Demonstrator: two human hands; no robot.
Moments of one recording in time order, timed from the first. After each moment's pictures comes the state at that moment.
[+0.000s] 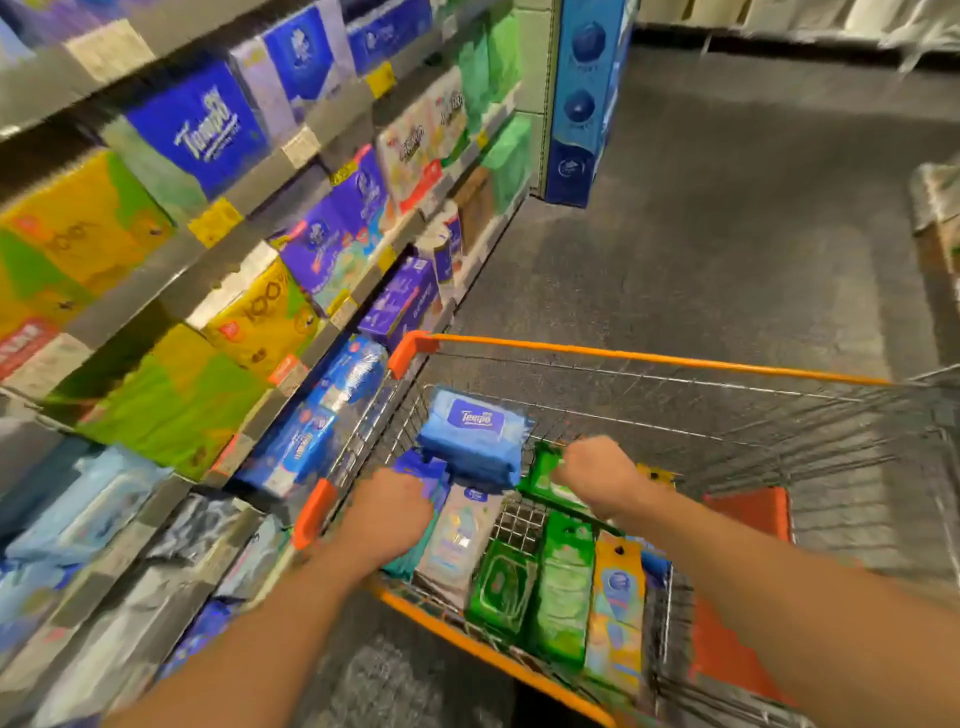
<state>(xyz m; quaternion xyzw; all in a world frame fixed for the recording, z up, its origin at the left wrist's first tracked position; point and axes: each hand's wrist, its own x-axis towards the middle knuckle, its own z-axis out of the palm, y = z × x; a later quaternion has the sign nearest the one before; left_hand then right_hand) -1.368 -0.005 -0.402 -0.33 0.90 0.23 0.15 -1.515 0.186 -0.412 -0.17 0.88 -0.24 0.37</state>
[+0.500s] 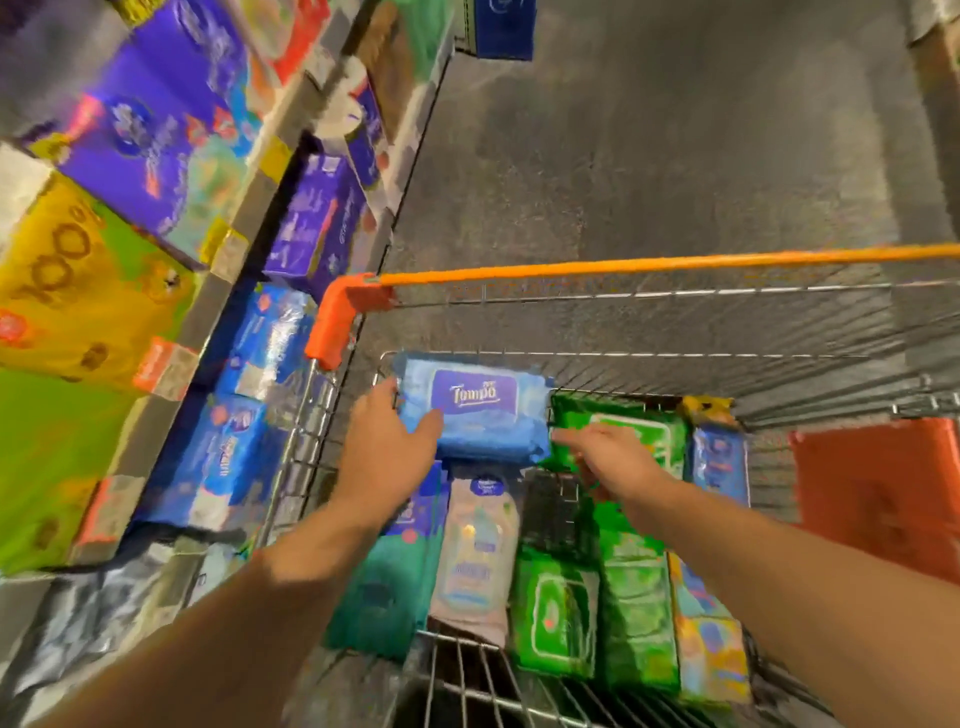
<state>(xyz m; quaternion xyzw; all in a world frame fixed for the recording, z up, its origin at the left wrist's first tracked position) -1.487 -0.105 -0.582 -0.34 0.85 0.38 0.07 -1.554 0.116 -0.606 0.18 0.77 -0.47 0.38</state>
